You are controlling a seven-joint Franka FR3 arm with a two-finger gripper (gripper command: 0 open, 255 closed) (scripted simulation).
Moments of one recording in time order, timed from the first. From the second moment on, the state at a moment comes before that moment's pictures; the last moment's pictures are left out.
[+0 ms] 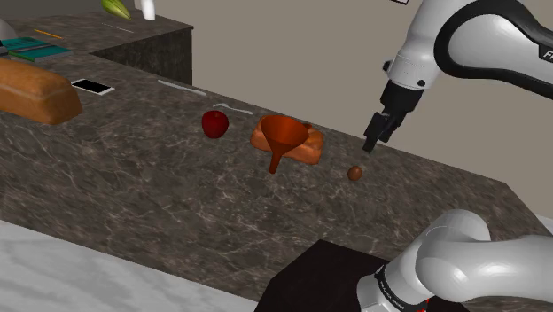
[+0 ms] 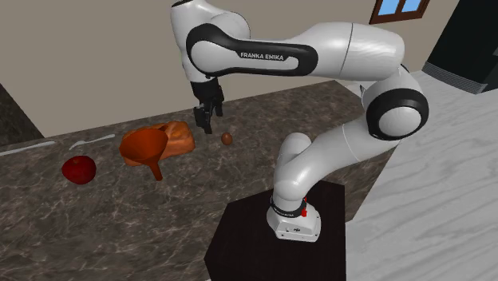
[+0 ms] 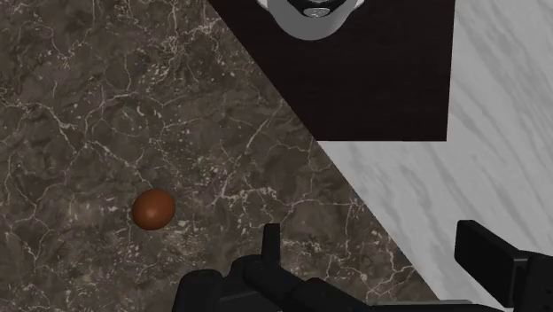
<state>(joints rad) 0.02 -0.82 -0.01 -2.36 -0.03 1.45 -0.01</state>
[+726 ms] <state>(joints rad) -0.01 -0.81 -0.21 -2.55 -0.14 1.71 -0.23</state>
